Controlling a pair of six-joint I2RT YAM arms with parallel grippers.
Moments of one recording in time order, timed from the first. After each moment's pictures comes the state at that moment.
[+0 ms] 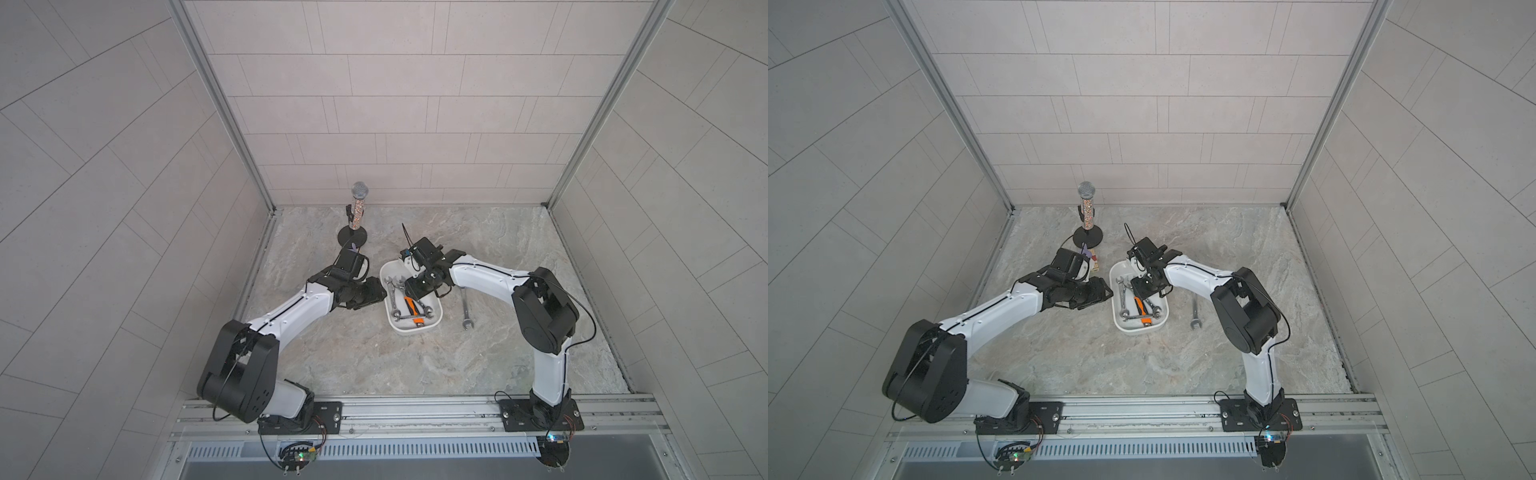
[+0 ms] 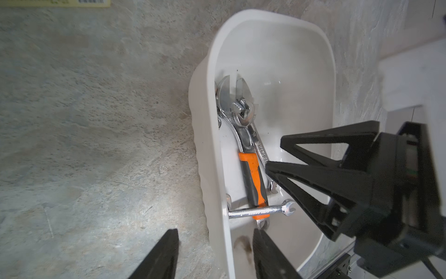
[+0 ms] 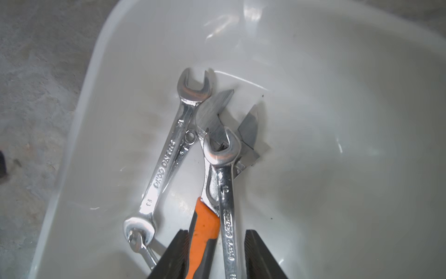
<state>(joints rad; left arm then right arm) -0.40 1.43 0.87 -0.45 0.34 -0.63 0.65 1.97 1.44 -0.60 -0.15 0.13</state>
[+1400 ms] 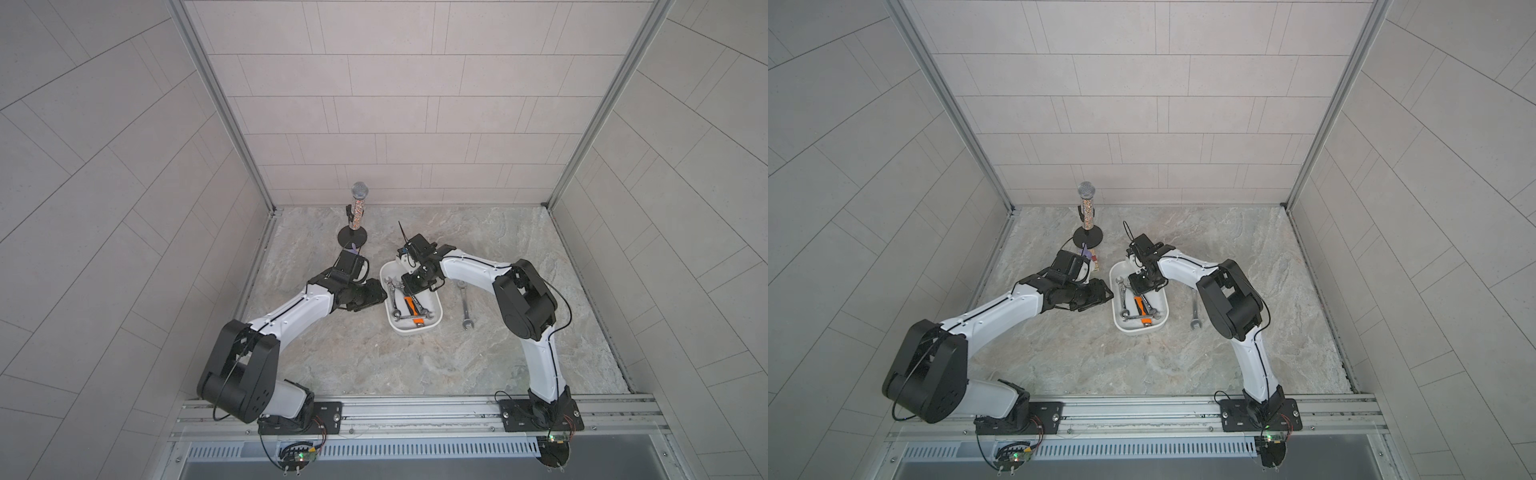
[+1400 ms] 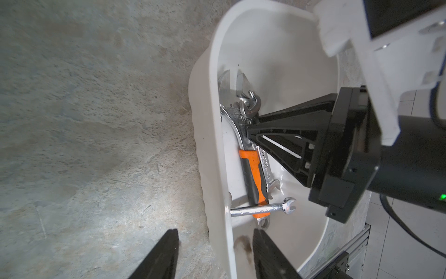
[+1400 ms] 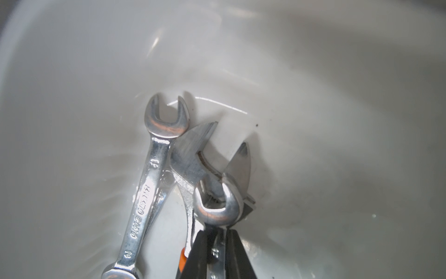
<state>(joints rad) -0.40 1.43 0.85 -0.43 0.34 -0.64 0.61 2.12 1.56 -0.62 -0.21 0.16</state>
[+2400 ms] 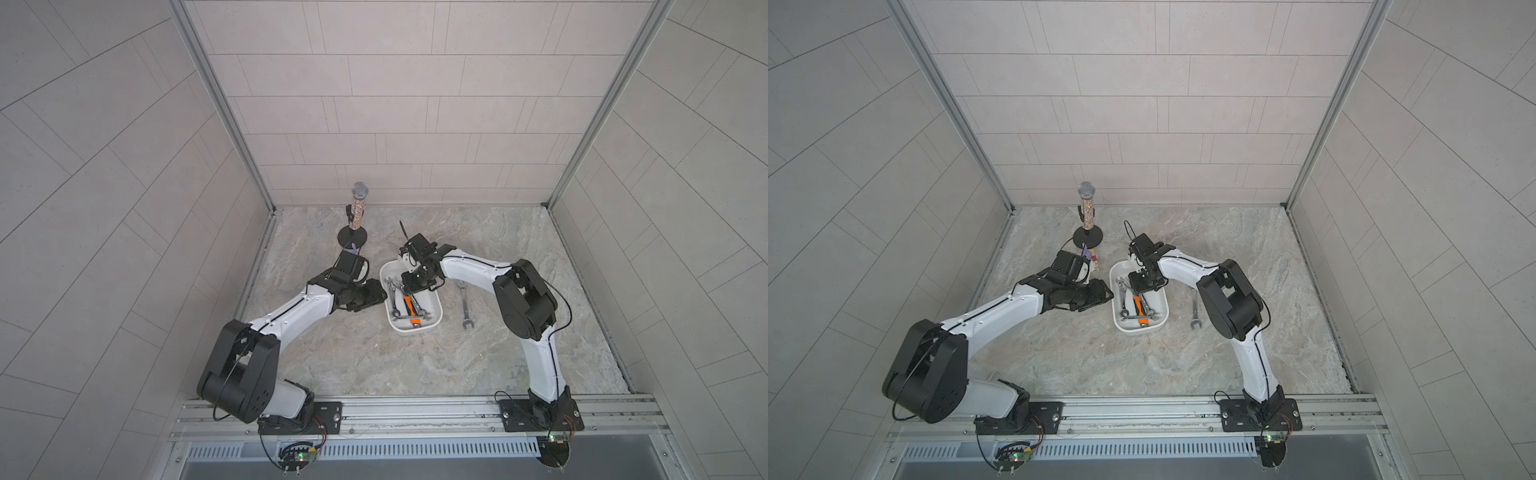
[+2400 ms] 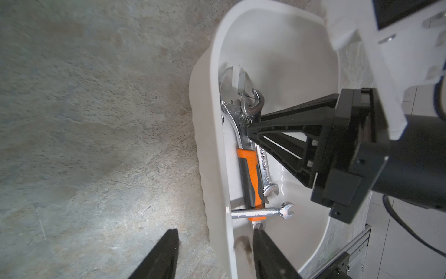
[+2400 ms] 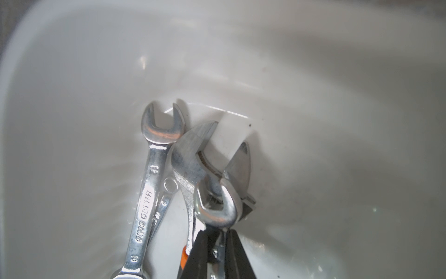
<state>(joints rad) -0.40 1.43 0.84 -0.42 0.34 -0.64 0.62 2.12 1.56 -0.62 -0.22 0.26</state>
